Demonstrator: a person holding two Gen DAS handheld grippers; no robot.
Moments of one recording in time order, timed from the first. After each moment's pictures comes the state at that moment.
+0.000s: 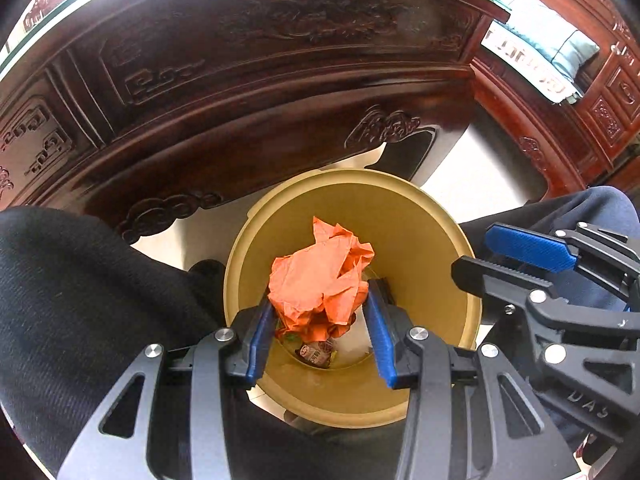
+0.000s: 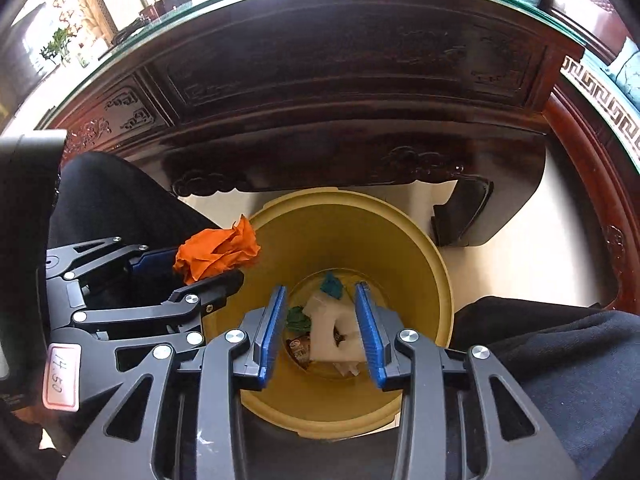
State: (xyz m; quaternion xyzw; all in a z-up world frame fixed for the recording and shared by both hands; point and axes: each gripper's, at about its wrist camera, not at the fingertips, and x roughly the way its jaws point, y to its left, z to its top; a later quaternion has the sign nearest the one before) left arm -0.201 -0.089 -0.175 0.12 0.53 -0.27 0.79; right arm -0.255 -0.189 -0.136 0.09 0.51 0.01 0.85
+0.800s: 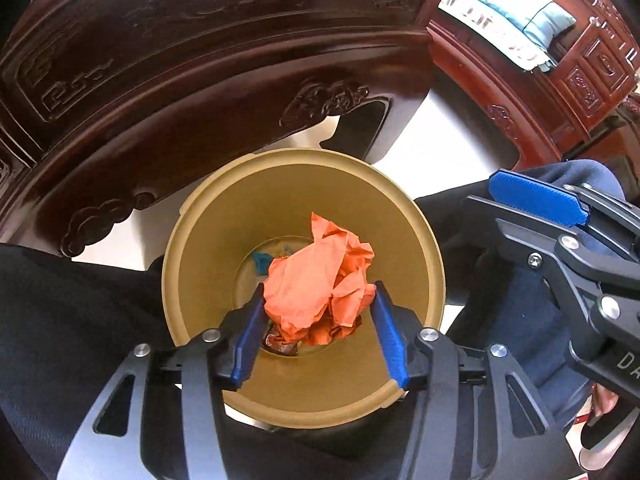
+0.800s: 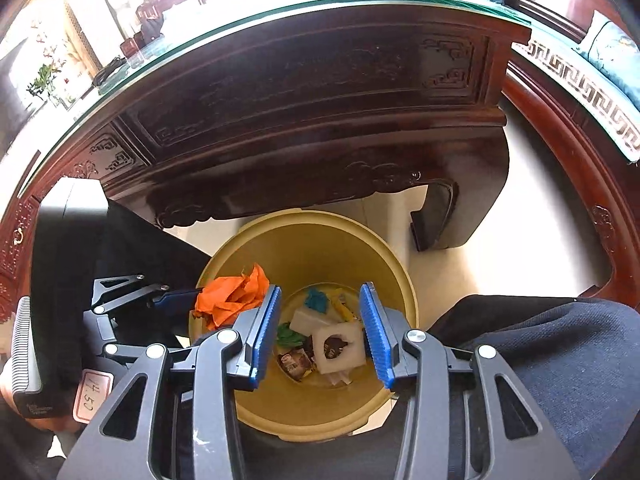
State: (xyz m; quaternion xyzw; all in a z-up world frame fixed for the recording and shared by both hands) left arm -0.210 -0.130 -0.189 0.14 0.57 -0.33 0.74; right arm -0.268 -0.233 -0.126 0.13 0.49 -0.02 0.86
